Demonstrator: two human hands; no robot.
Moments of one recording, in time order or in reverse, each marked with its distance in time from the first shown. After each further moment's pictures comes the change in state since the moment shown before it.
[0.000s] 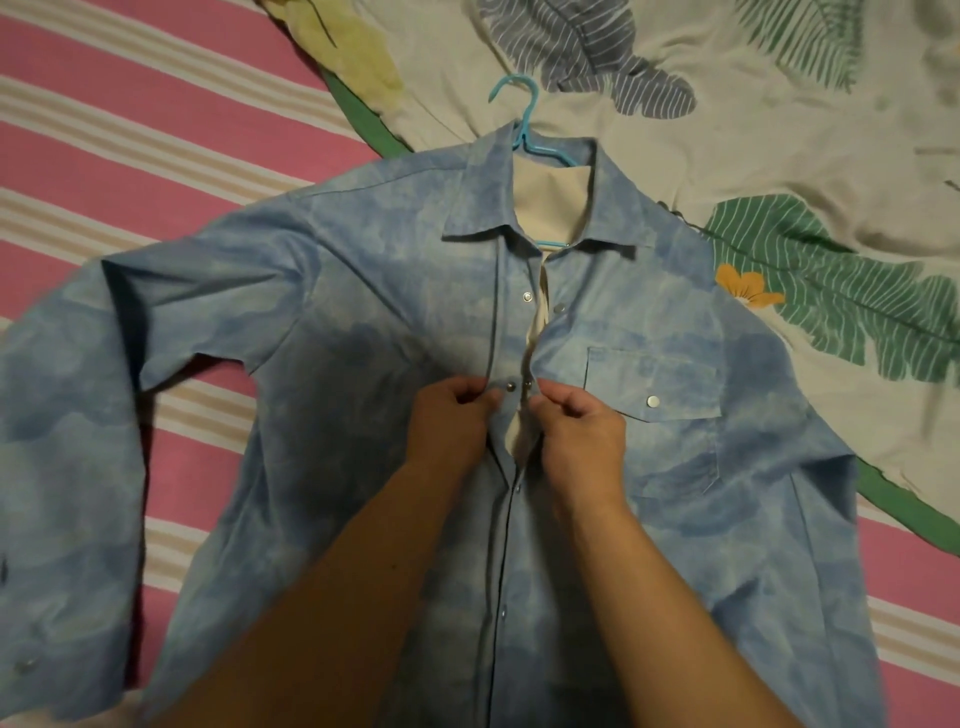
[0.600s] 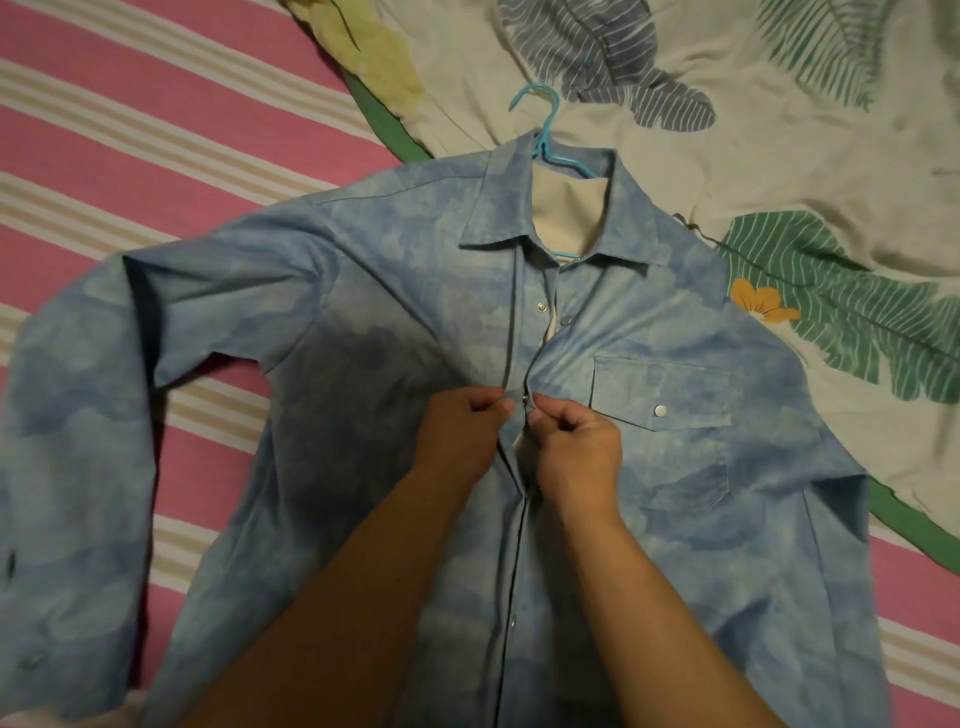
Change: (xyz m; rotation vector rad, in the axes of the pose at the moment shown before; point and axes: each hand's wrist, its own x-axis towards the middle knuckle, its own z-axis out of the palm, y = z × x) left_hand 0.000 -0.001 -0.006 0.074 -0.059 0.042; right_hand 0.010 0.024 0.013 -0.154 0.026 -0.079
